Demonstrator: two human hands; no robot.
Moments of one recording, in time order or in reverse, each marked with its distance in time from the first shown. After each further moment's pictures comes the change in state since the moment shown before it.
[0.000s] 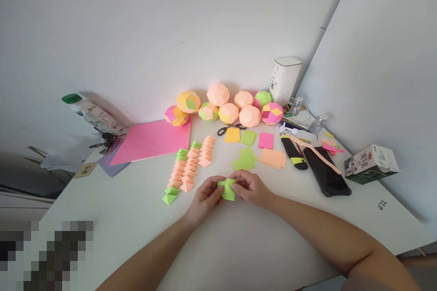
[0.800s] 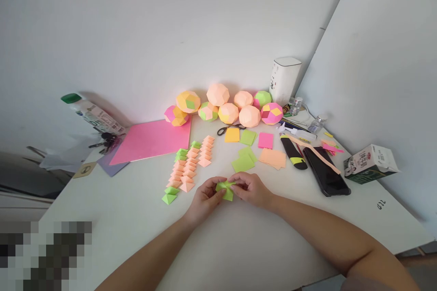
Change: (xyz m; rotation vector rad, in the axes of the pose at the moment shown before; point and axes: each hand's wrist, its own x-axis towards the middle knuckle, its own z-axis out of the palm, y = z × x) left_hand 0.001 -0.001 0.001 0.013 0.046 -0.001; right_hand 0.001 0.006 -0.001 -0.121 0.020 -0.019
